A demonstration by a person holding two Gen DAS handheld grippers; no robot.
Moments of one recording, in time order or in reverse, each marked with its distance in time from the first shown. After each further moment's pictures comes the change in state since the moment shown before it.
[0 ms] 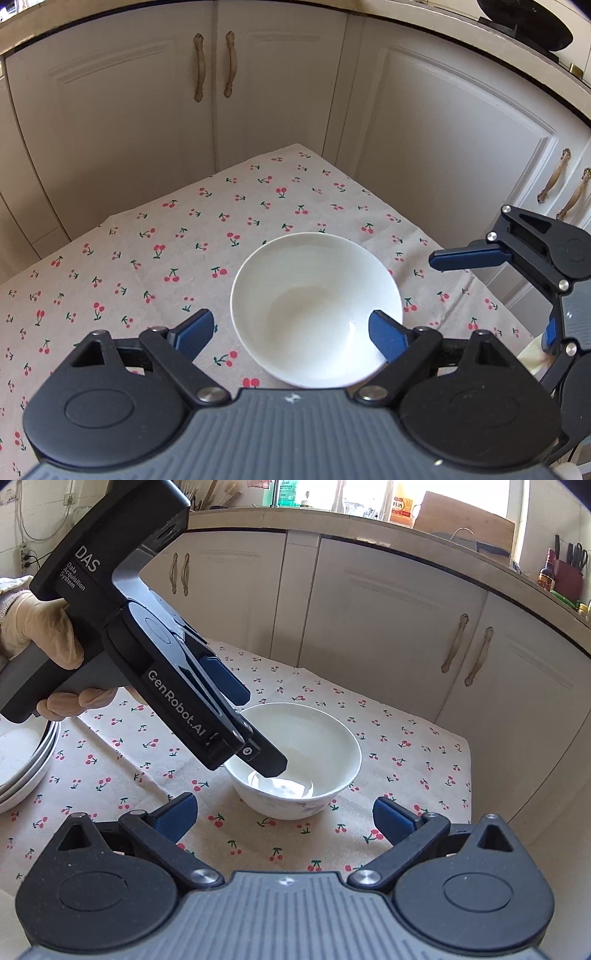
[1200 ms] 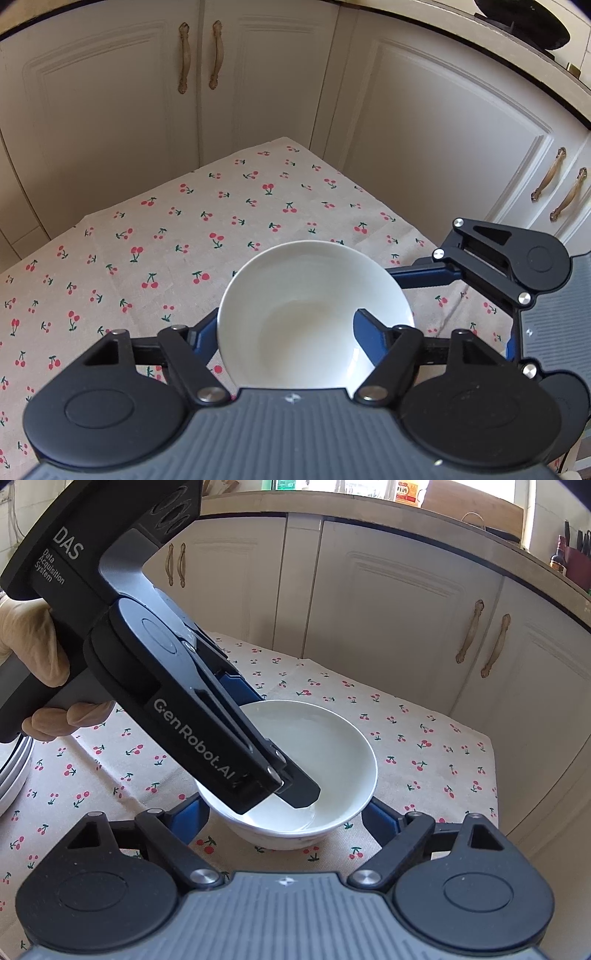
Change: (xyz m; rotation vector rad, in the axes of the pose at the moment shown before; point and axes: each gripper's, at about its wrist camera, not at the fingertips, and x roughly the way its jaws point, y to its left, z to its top) left arm 0.017 0.002 0.004 0.007 0.016 -0.057; right arm 0.036 -0.003 0.008 0.024 0.028 0.025
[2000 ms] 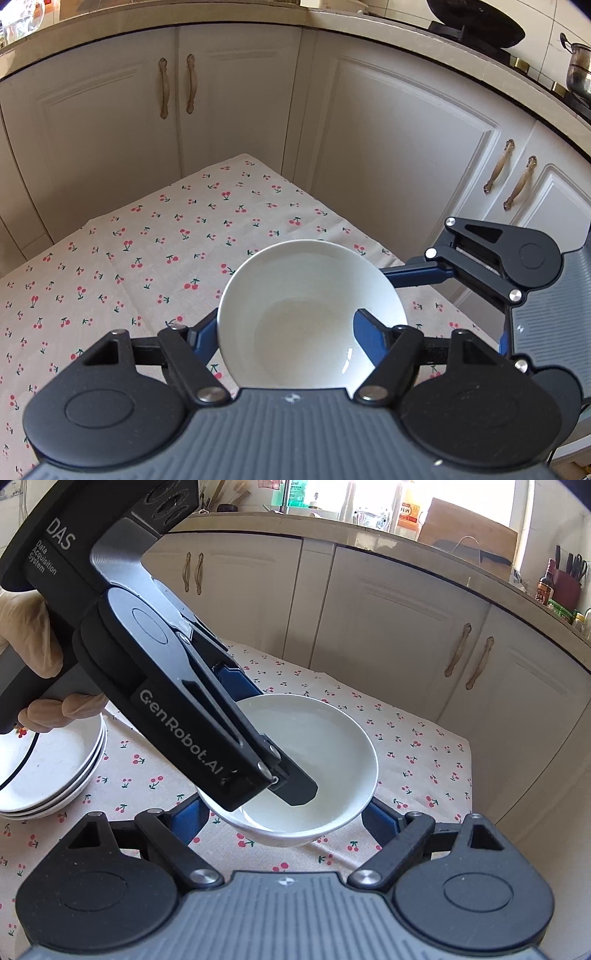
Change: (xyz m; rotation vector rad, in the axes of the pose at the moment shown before) left arm -0.079 -0.058 -0.027 0.039 -0.041 -0.017; right arm -0.081 0.047 -0.004 -0.026 -0.001 -0.043
